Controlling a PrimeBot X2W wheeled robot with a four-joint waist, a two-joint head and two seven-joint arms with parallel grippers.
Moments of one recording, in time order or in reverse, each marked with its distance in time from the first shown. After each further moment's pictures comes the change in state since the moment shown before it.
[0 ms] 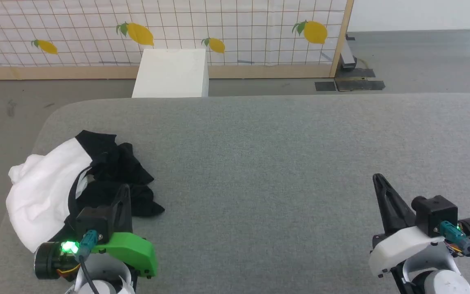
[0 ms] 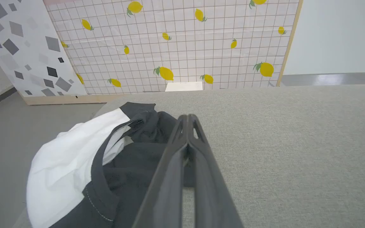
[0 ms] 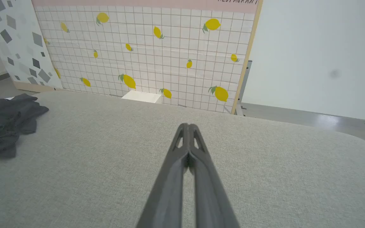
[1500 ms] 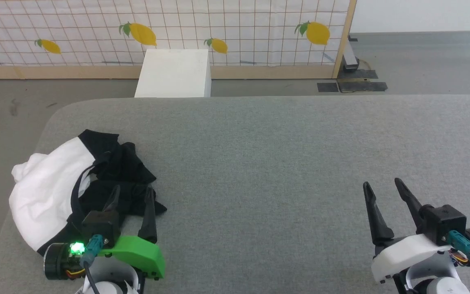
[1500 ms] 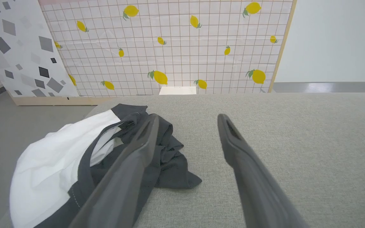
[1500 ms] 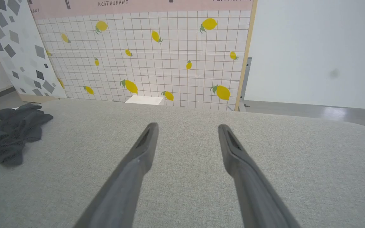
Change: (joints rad) left arm 0.000 0.000 -0.038 0.023 -0.042 0.009 -0.055; right arm 0.022 0.000 -0.011 0.027 0.060 0.000 -0.054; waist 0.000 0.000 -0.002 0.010
